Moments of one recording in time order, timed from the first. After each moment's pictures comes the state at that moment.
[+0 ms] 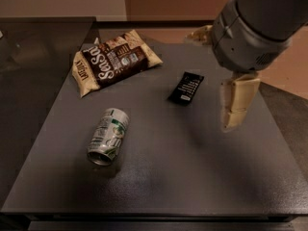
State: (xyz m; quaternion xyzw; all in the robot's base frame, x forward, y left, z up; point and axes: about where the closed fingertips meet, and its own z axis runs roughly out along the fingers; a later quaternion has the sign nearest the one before) arm 0.436 -0.100 0.981 -0.80 0.57 -0.05 0.20
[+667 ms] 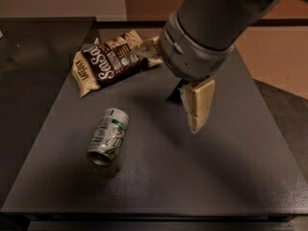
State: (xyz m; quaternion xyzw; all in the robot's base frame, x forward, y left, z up) arm 0.432 -0.023 0.968 -0.89 0.42 -0.05 0.20
